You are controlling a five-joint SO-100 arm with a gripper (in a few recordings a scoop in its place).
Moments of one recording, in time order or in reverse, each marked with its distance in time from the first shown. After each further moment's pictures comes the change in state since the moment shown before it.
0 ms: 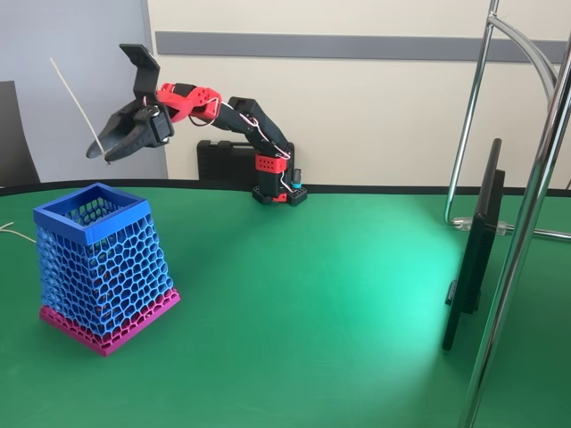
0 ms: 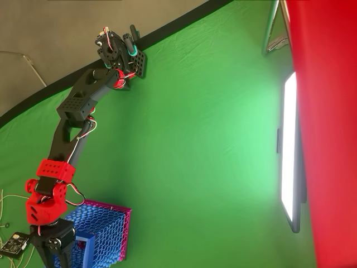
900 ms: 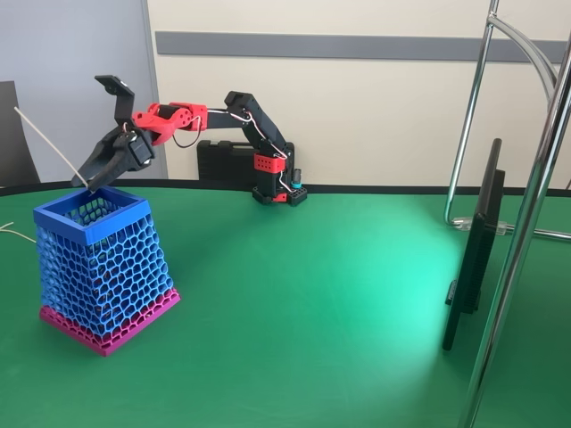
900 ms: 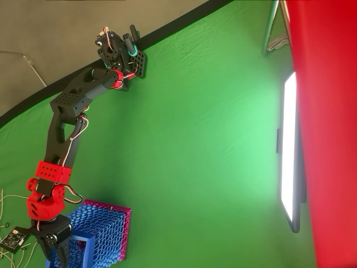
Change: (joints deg) arm 4.4 4.9 21.2 -11.1 6.6
